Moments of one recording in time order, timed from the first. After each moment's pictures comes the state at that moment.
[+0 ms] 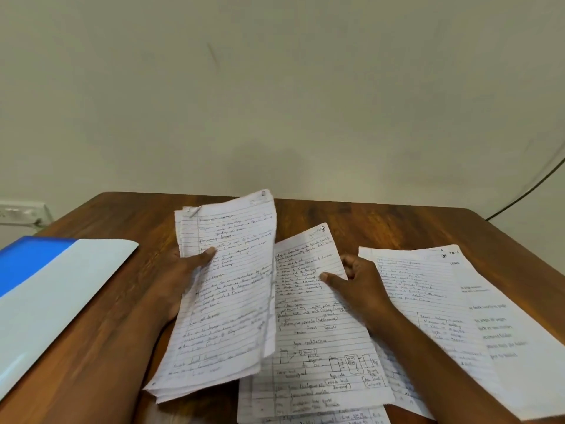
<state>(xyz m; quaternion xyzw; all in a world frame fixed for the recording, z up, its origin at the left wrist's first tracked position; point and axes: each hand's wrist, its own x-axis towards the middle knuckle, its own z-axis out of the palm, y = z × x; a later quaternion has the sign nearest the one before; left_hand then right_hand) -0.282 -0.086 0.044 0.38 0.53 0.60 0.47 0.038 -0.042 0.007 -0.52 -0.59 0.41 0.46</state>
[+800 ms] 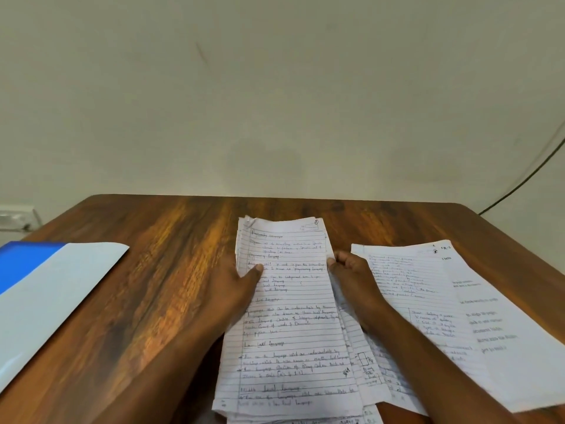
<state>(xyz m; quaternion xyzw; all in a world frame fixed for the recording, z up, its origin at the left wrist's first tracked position) -0.195 -0.089 0.030 0.53 0.58 0.51 0.35 0.033 -0.048 0.020 -0.48 -0.52 0.49 0.51</state>
